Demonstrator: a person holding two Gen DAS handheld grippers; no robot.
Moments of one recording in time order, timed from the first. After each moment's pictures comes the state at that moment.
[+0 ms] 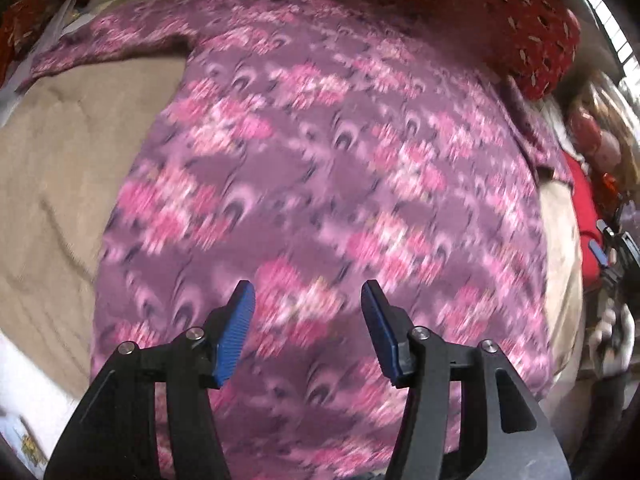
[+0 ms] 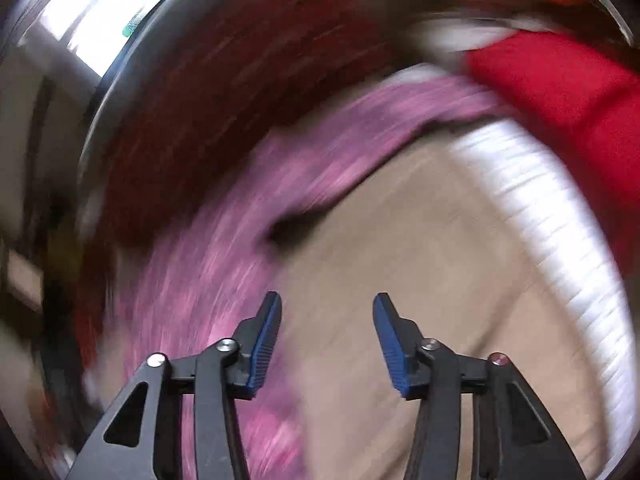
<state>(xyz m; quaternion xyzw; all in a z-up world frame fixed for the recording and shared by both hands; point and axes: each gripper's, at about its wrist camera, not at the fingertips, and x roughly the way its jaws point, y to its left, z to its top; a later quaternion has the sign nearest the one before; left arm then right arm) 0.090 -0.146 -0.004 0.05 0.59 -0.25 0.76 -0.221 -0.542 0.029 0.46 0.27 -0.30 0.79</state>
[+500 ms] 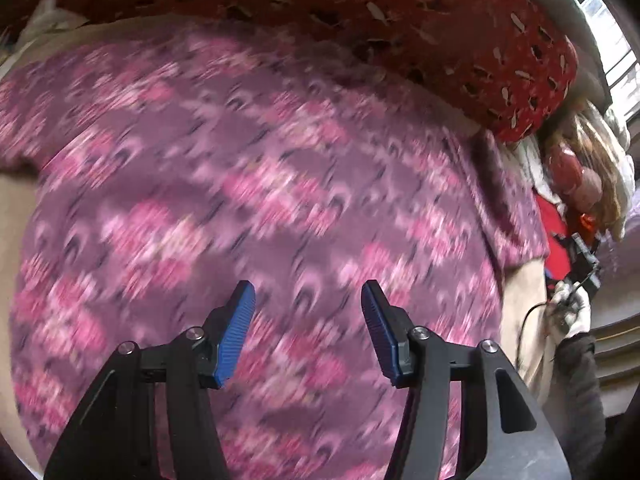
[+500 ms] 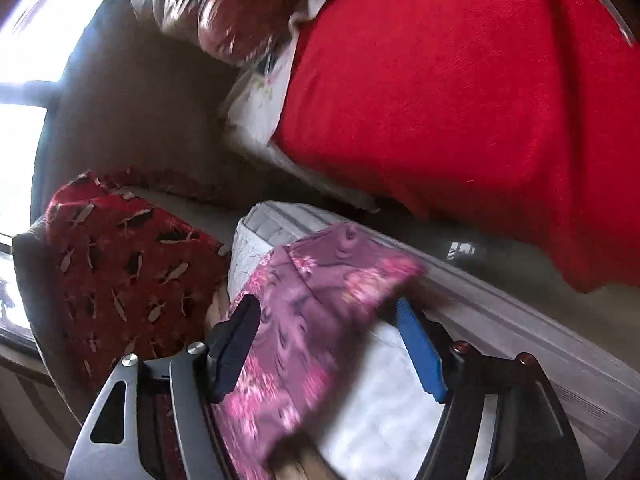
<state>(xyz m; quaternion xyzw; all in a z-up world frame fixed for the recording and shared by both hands) 0.171 -0.275 -0.008 0.01 0.58 -0.31 0.76 -0.194 -0.734 -0.061 0.61 0.15 -0.39 0.67</state>
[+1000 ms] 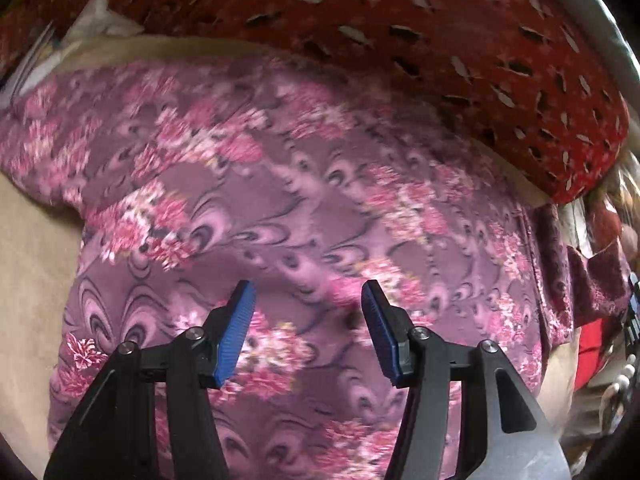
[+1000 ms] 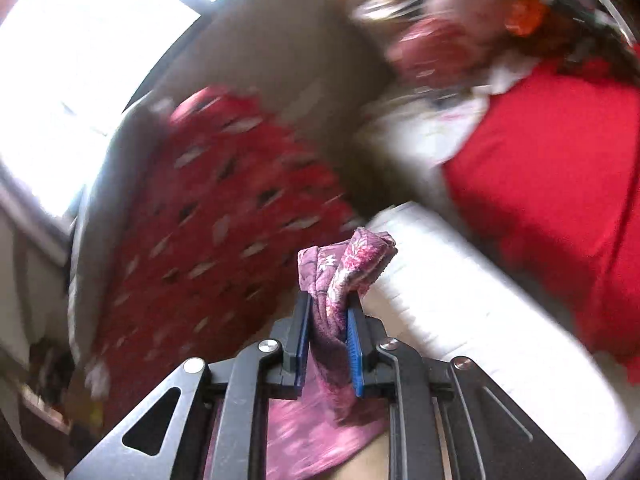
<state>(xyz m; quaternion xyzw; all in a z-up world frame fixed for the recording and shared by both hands) 0.226 -0.244 -0.023 -0.01 0.55 -0.22 0.81 -0.110 -0.625 0.073 0.45 0.15 -0.30 0.82</state>
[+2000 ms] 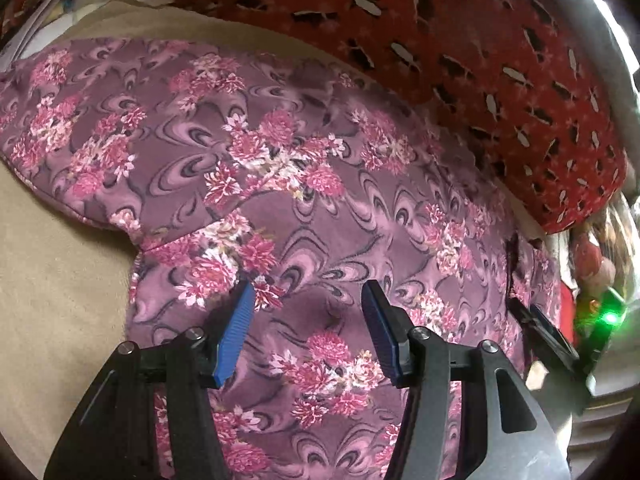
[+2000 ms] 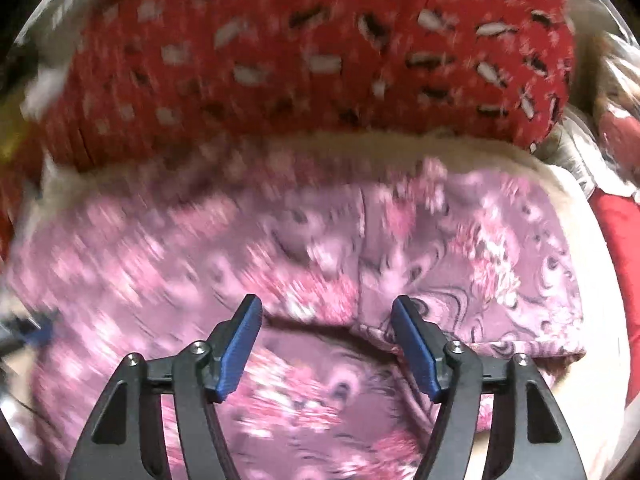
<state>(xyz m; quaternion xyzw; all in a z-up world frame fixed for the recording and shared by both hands) 0.272 -0.197 -0.018 -0.06 0.58 -0.23 0.78 0.089 -0.439 -0.026 0.13 0.48 -0.26 0.83</state>
